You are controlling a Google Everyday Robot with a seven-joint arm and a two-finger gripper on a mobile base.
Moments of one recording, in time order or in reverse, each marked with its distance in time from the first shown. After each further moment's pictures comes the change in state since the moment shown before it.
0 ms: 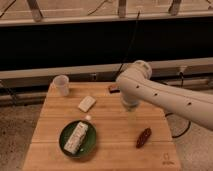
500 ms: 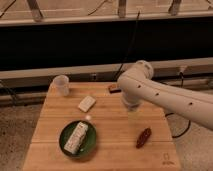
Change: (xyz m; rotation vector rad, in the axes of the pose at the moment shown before) arm 0.007 0.002 0.003 -0.008 0.000 -0.005
